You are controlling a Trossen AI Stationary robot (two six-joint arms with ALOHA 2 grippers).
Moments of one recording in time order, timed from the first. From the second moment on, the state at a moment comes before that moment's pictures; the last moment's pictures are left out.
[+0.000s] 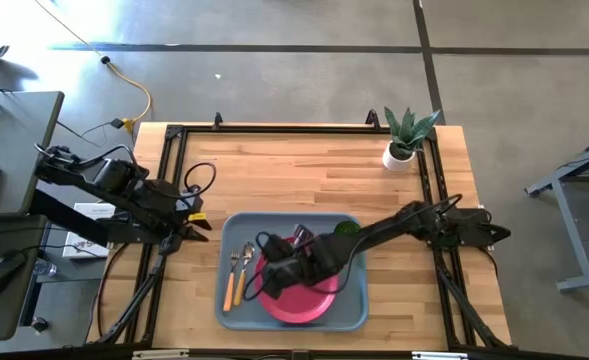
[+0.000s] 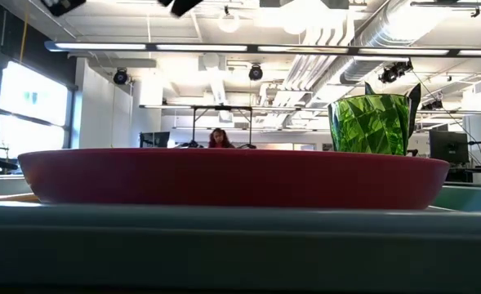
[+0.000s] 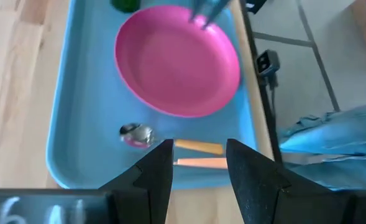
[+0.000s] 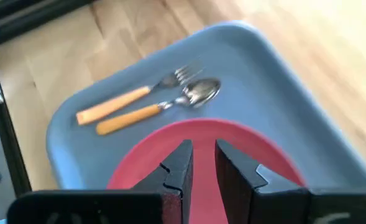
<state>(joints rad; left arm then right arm) -0.35 0.82 1.03 -0.98 0.03 -0.39 0.39 2.28 2.36 -1.13 0.44 0.80</state>
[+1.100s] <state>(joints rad) -0.51 1.49 1.17 -1.05 -0.06 -0.59 0.25 1.88 2.36 -1.57 0.69 0.61</state>
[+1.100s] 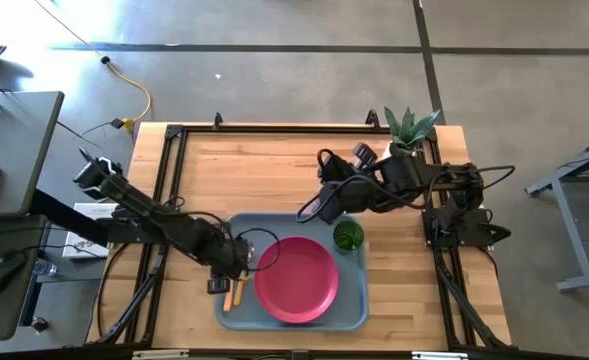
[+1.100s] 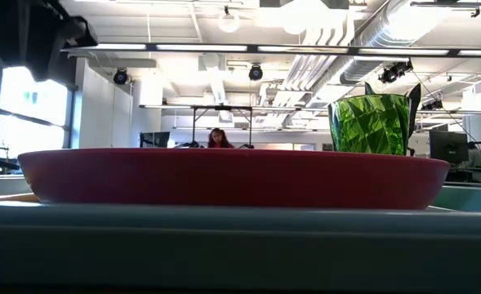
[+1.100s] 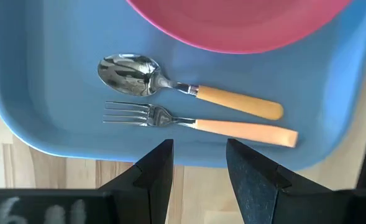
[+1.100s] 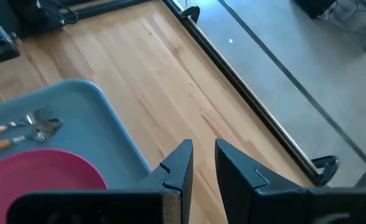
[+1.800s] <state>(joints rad) -0.52 1.72 1.17 -1.01 -0.06 -0.75 0.25 1.88 2.36 -1.57 0.68 0.51</state>
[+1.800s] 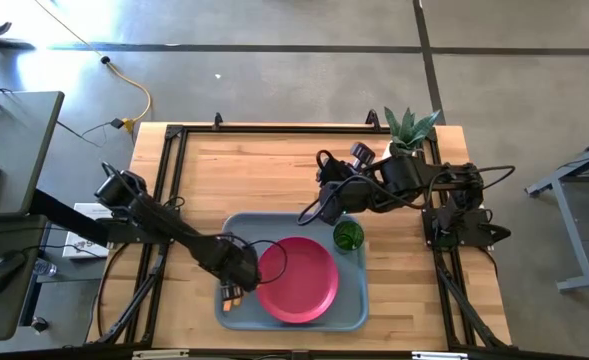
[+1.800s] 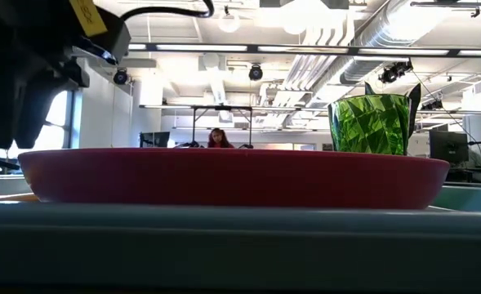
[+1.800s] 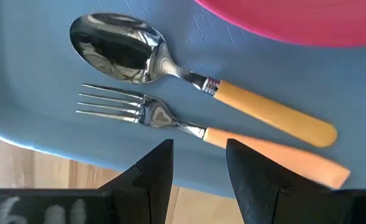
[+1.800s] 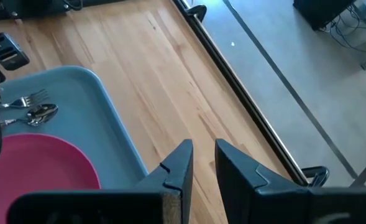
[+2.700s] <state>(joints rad) -0.52 1.81 1.17 -0.96 -0.09 -0.77 0.25 1.88 2.36 -1.57 0.68 0.49</state>
